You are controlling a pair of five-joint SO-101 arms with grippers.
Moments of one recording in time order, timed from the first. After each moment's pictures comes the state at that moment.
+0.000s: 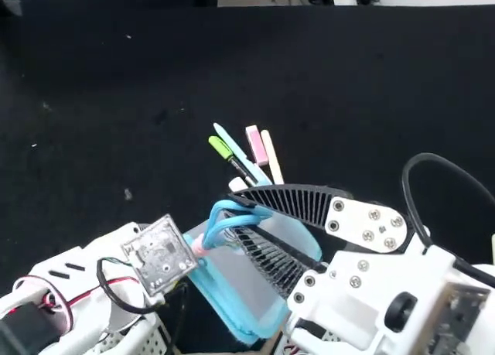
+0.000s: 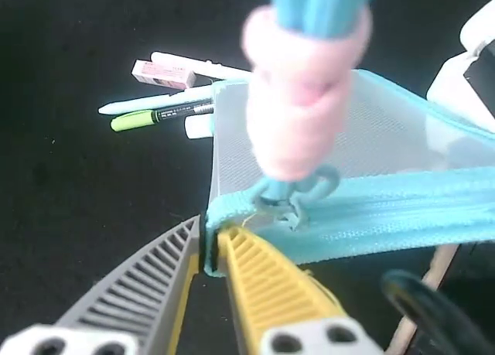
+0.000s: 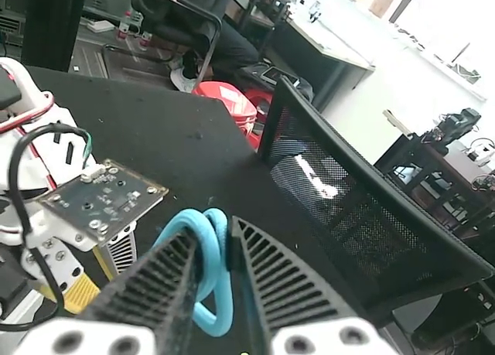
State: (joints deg) left arm 36.2 -82.2 33.5 99.6 -21.8; right arm -54.0 -42.9 -36.2 99.4 24.6
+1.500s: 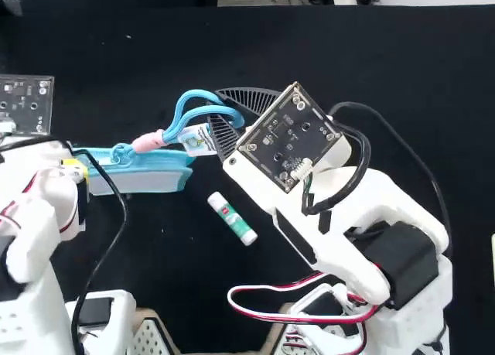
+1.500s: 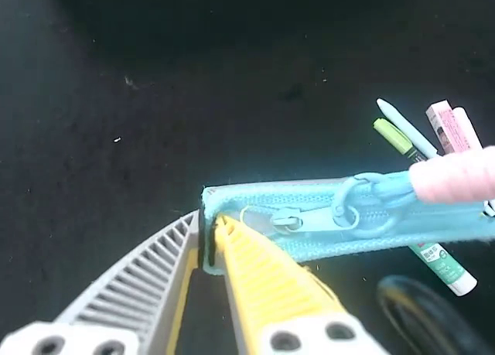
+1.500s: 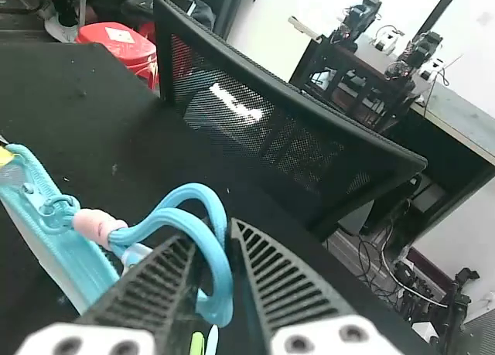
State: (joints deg) left arm -11.2 -49.3 6.0 100.1 -11.6; right arm -34.8 -43.6 -2.7 70.1 21.3
